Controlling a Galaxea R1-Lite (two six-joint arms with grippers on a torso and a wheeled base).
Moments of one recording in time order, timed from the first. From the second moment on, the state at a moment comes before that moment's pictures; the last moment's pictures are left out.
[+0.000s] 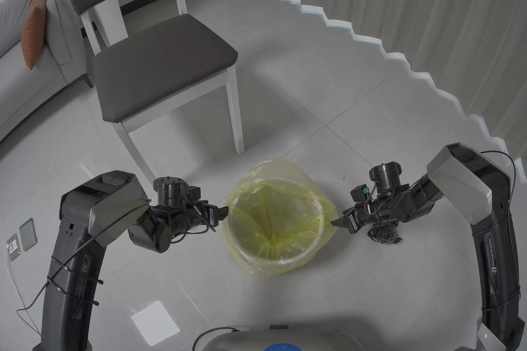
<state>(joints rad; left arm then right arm) -0.22 2.67 -1.31 -0.90 -0.32 -0.05 0.20 2.59 -1.41 -0.35 0.37 -0.31</state>
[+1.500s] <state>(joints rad) -0.20 2.57 -0.93 -1.28 -0.38 -0.06 0.39 2.47 -1.59 -0.36 0.33 -0.64</state>
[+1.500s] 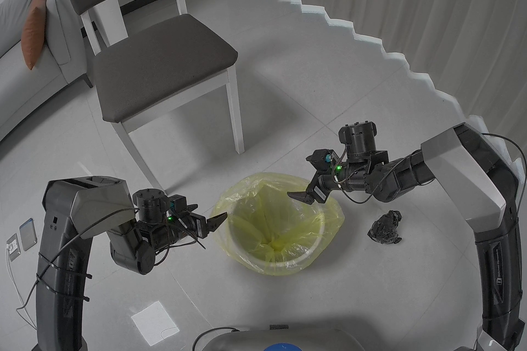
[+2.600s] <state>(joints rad) -0.19 2.54 -0.84 -1.38 -0.38 -0.07 0.40 2.64 -1.87 -0.23 0.28 -0.65</state>
